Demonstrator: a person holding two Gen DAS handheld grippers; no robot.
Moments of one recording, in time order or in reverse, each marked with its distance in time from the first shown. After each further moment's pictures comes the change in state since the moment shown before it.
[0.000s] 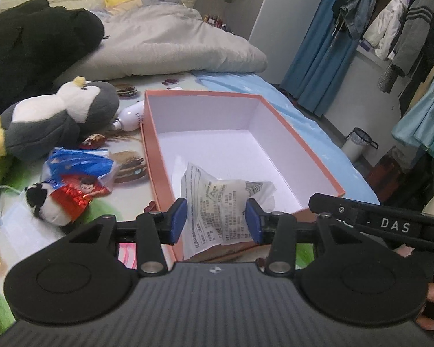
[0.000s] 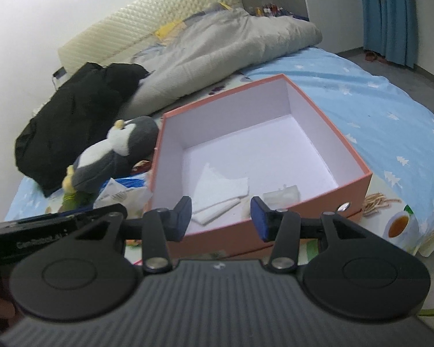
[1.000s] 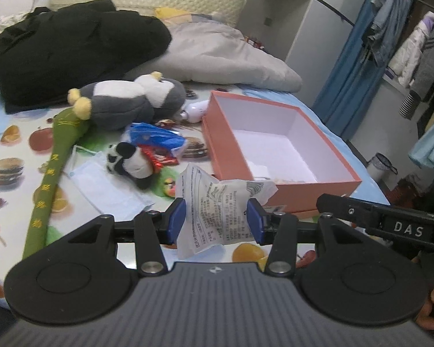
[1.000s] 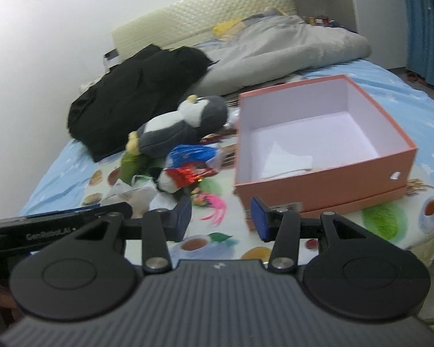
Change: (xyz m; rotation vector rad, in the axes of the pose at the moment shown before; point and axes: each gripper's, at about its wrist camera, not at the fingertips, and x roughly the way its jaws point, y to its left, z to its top) left arm -0.124 0.060 -0.086 -0.109 -0.086 0.118; right arm -0.047 0.088 -0.067 -0.151 -0.002 0.159
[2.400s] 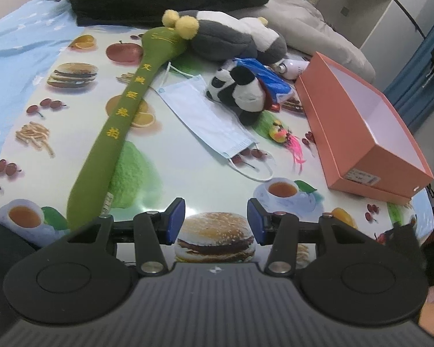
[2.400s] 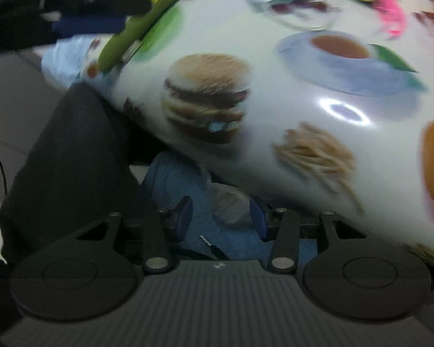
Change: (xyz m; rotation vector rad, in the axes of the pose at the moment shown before) left arm 0.036 0.125 -0.074 -0.234 0.130 0.168; right arm 0.173 0.072 -0.161 -0.417 0.726 0.375
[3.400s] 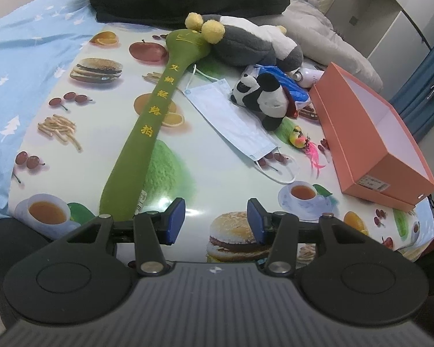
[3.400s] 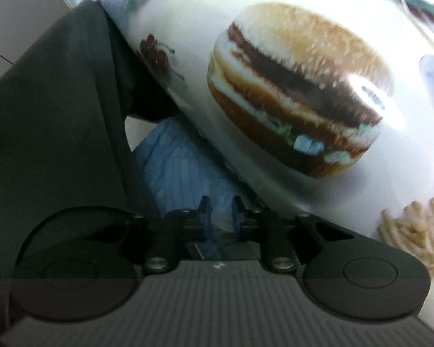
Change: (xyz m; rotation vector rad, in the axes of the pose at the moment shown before) left arm -0.011 0.034 -0.005 -0.037 -0.016 0.006; right arm 0.074 0.031 0.018 -0.246 0.172 -0.050
